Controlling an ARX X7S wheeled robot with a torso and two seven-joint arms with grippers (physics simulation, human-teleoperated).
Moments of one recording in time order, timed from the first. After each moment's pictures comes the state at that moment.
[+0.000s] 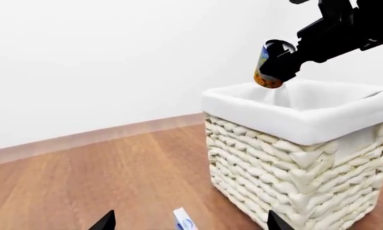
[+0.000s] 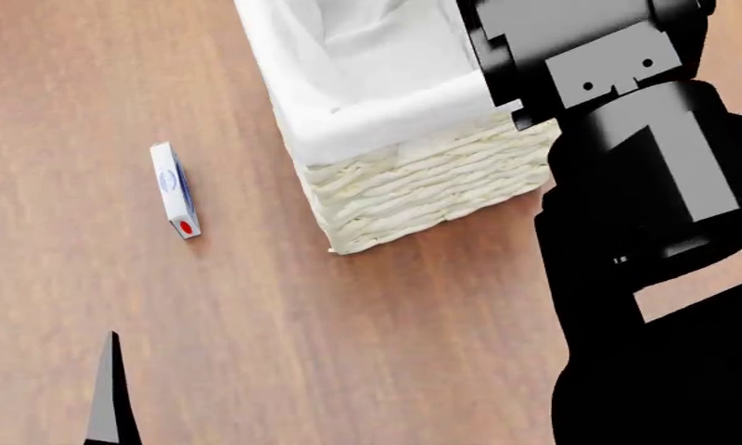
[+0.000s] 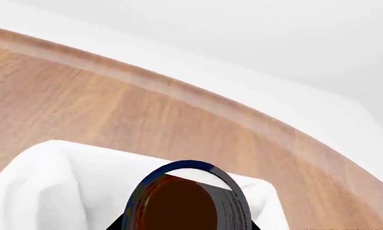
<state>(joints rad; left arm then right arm) 0.01 -0.44 0.40 0.57 -0.09 0.05 -0.47 1.81 0.08 -0.98 1.13 0.66 0.36 -0.16</state>
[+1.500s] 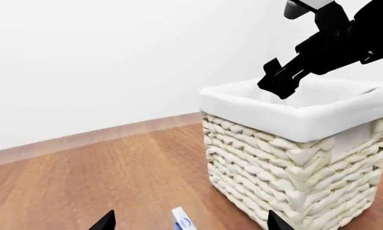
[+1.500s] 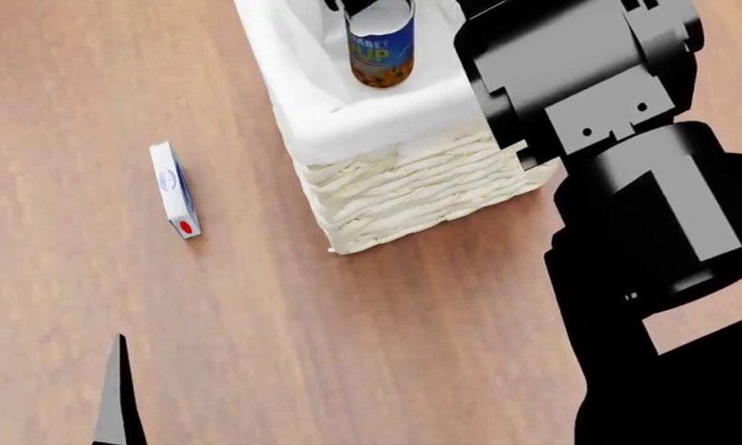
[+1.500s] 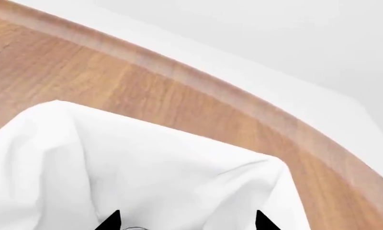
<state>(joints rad) 0.00 -0.44 0.42 0.57 -0.08 0.04 -0.48 1.74 0.13 -1.00 1.01 0.63 0.40 -0.13</state>
